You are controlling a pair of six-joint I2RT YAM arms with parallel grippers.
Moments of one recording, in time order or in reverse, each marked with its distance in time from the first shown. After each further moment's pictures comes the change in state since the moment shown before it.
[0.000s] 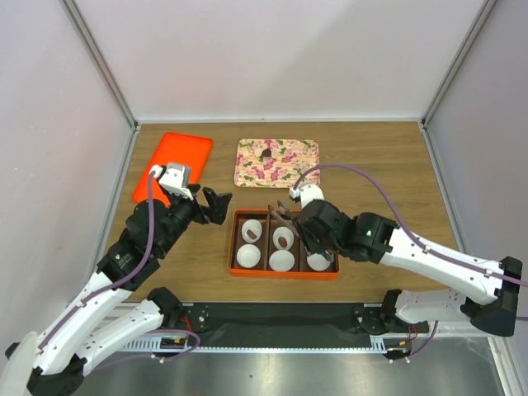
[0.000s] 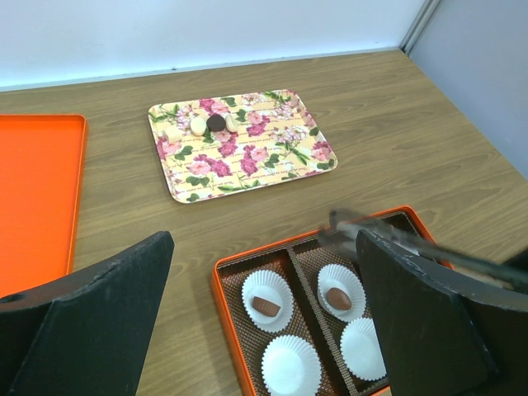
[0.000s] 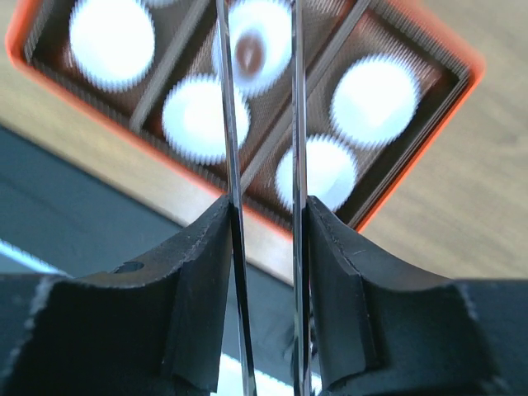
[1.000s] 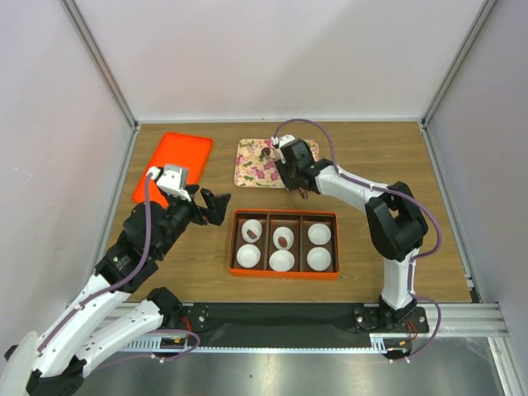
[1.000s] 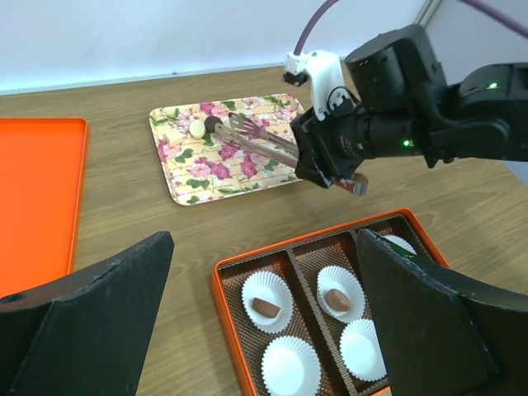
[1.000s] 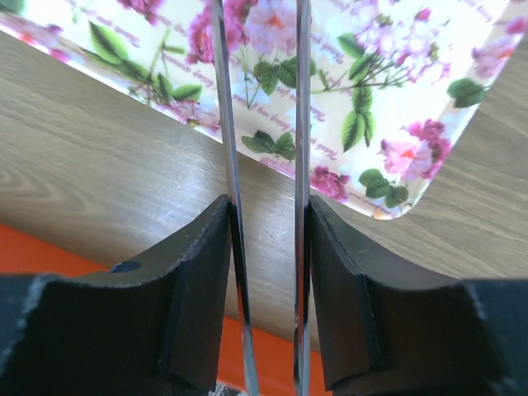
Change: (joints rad) left arm 0.000 -0.020 -0.007 0.001 -0.002 0.001; right arm -0.501 0.780 0.314 0.577 -0.162 -0.411
